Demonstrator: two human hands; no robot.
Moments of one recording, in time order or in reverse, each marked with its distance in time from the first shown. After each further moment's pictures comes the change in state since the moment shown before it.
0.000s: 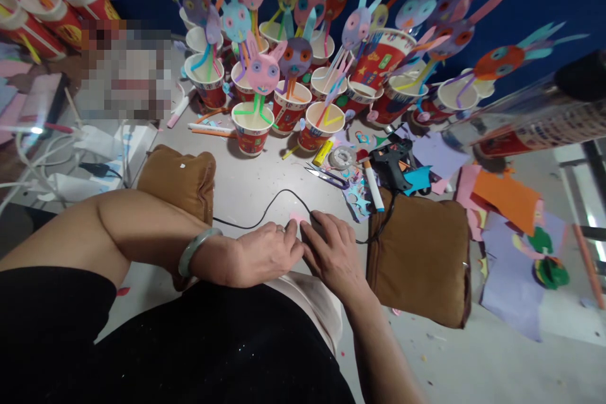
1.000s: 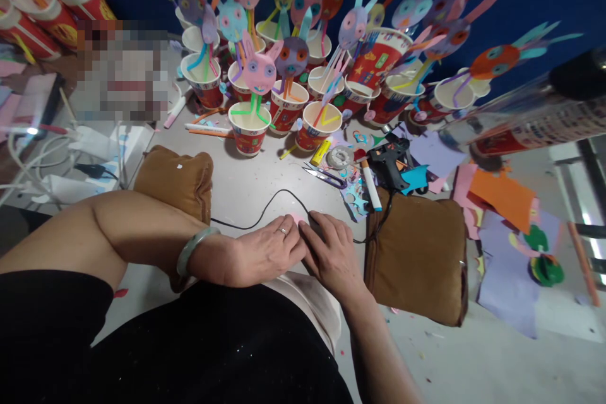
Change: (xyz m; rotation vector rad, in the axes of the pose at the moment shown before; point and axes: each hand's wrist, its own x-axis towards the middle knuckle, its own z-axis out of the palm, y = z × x) left_hand 0.009 0.007 0.027 0.114 0.245 -0.036; right_hand 0.002 -0.002 -0.002 -0.017 -0.003 -0.009
